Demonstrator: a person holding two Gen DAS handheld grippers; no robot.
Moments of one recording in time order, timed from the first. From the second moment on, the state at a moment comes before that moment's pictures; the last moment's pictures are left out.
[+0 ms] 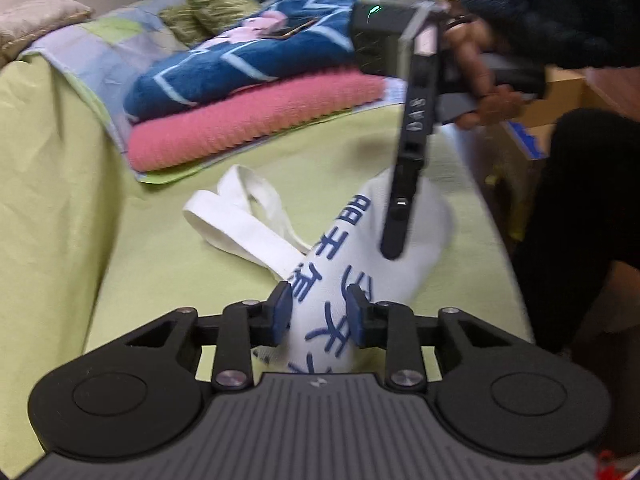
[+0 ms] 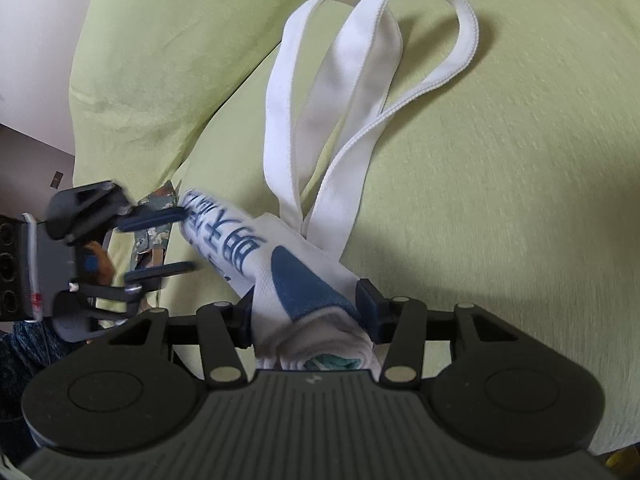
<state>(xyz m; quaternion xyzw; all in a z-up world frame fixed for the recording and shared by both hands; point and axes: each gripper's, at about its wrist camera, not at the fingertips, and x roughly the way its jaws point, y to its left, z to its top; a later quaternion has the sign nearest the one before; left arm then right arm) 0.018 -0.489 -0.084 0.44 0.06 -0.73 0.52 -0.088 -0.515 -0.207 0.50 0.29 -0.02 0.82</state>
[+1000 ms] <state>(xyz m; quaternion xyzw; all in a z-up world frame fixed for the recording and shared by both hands) 0.019 -0.520 -0.104 0.43 0.10 -0.70 0.56 -0.041 -0.373 -0.137 -0.02 0.31 -0.33 0.89</state>
